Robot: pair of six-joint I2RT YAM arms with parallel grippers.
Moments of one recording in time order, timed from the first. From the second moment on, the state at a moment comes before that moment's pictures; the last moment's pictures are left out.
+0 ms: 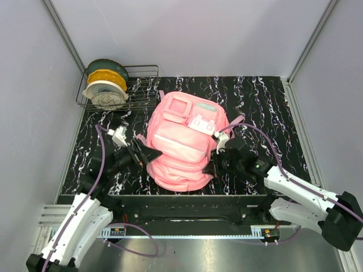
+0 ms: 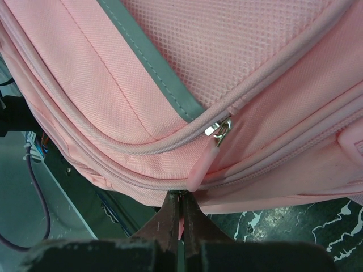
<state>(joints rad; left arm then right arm) -0.28 0.53 0.47 -0.25 0.54 -0.87 0.77 0.98 0.60 -0.27 -0.27 0.51</state>
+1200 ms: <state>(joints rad) -0.38 0.58 0.38 -0.26 0.28 -0.94 0.77 0.96 0.63 -0.32 -0.11 0.51</state>
